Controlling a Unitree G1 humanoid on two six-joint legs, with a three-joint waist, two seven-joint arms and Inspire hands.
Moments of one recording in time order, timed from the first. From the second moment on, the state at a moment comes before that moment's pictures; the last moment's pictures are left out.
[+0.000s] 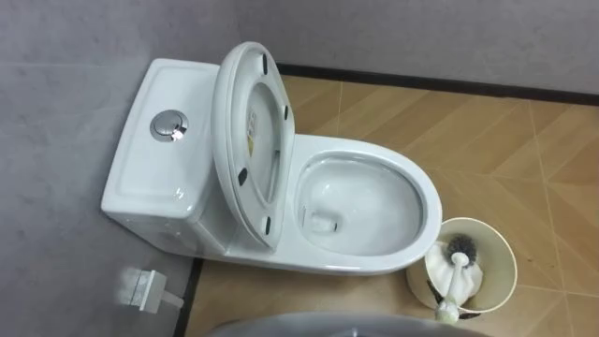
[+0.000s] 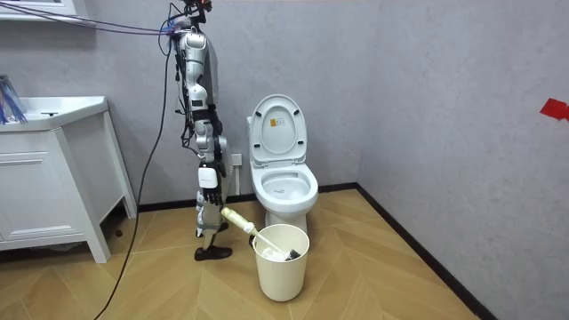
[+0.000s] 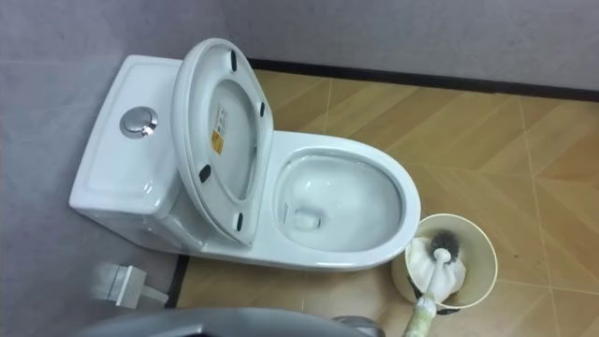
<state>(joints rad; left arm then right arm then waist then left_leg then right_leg) 0.23 0.18 0.07 1.14 0.19 0.19 0.06 0.18 -0.23 -0.06 1.31 0.50 0.11 -0.01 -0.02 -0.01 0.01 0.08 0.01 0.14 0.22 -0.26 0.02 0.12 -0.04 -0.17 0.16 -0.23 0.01</state>
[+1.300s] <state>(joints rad) 0.23 0.23 0.11 1.09 0.24 0.12 0.06 0.10 -0.24 -0.24 1.16 0.47 0.06 -0.23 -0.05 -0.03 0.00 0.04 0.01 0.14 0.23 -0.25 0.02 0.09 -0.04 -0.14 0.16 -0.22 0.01</state>
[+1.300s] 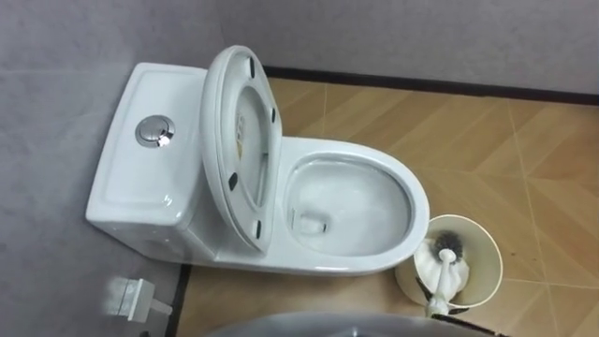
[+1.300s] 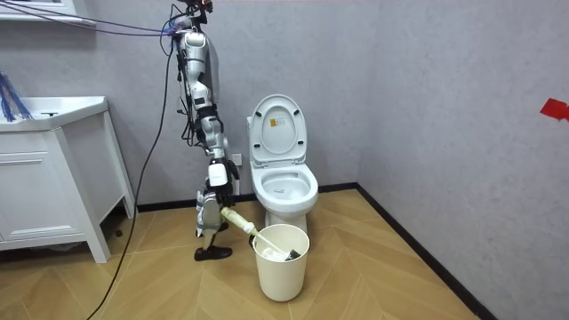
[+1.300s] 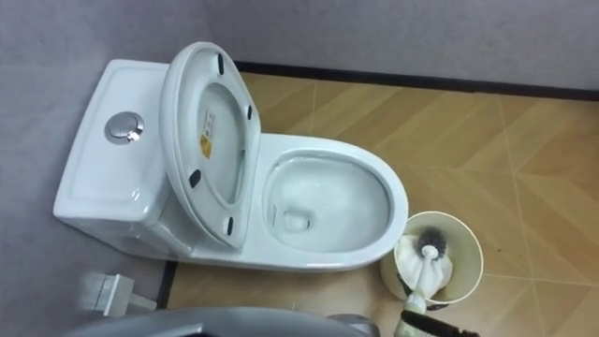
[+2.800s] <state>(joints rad) -0.16 0.29 -0.17 0.98 0.07 0.05 0.14 -0.38 -0.43 -0.02 1.40 0.67 0.09 -0.25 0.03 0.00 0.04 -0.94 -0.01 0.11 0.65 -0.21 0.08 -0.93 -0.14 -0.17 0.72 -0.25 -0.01</state>
